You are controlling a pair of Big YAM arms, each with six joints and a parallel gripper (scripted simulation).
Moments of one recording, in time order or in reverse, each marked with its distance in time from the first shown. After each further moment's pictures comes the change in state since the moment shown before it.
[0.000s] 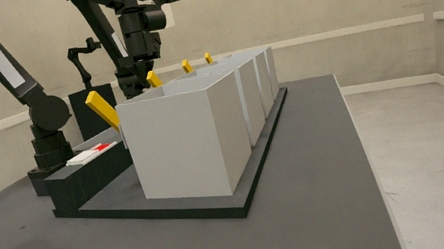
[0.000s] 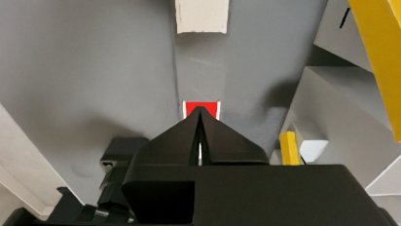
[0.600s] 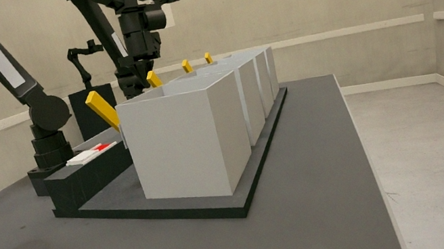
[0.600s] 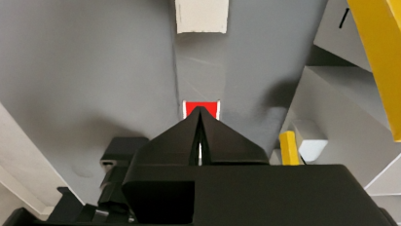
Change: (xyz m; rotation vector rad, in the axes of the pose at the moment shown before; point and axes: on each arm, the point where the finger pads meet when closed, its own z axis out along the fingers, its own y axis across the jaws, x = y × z) left arm 0.000 0.000 0.000 0.000 0.000 0.000; right arm 0.000 0.000 -0.001 0.000 0.001 0.000
